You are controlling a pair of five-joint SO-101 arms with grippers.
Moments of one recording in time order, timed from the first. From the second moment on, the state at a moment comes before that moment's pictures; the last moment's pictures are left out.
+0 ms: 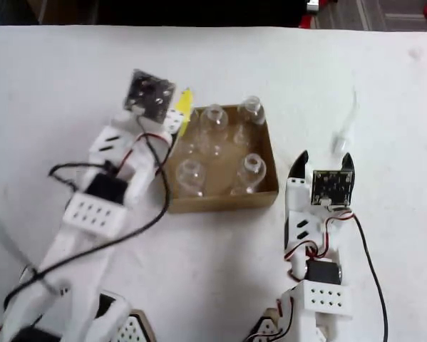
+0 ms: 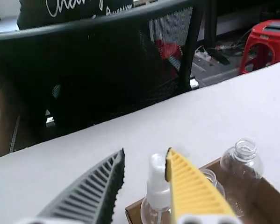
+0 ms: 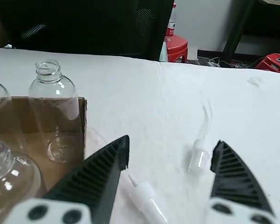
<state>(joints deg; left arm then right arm) 10.9 -34.7 46.8 13.4 -6.8 3.3 -73.9 93.5 1.3 8.7</state>
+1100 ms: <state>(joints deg) -29.0 -15.5 28.9 70.4 0.1 -0.4 -74.0 95.1 1.3 14.6</state>
